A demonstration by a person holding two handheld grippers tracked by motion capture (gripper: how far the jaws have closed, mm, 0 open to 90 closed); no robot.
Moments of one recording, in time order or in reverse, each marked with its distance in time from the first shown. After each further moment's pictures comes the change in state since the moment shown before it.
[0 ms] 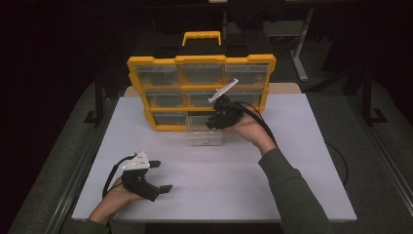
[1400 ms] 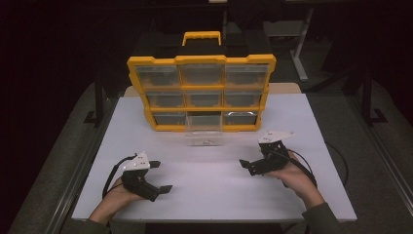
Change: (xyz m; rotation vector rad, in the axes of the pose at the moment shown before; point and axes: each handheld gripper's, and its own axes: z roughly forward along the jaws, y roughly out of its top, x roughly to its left) left arm 0.000 -0.001 0.001 0.008 0.006 -0.005; right arm 0.029 -0.166 -0.040 -0.175 -0.187 0.178
